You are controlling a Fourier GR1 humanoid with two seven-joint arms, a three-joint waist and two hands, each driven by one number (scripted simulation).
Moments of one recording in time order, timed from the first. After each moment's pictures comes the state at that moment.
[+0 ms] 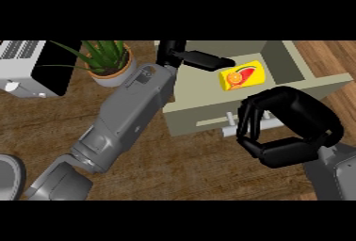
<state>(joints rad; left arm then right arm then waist) -1.25 0.00 -0.28 -0.42 0.57 0.27 -0.43 -0.40 -0.26 0.09 -1.76 -0.30 0.55 0.15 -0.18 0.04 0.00</state>
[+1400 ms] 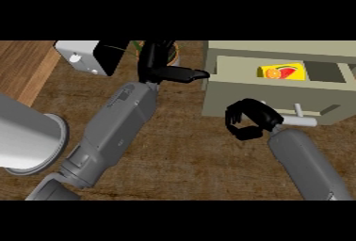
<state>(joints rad) -1.04 0.04 -0.25 -0.57 0.68 0.17 -0.55 -0.54 -0.30 0.30 -0.91 0.52 0.28 -0.24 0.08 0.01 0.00</state>
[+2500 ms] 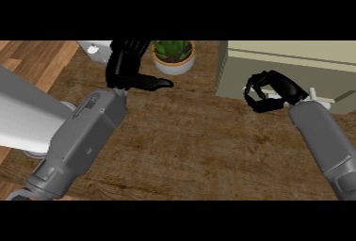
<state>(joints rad) -0.87 0.19 -0.27 -0.73 0.69 0.03 -0.49 -0.76 -0.35 0.05 -0.57 0.36 0.31 -0.42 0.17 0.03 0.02</state>
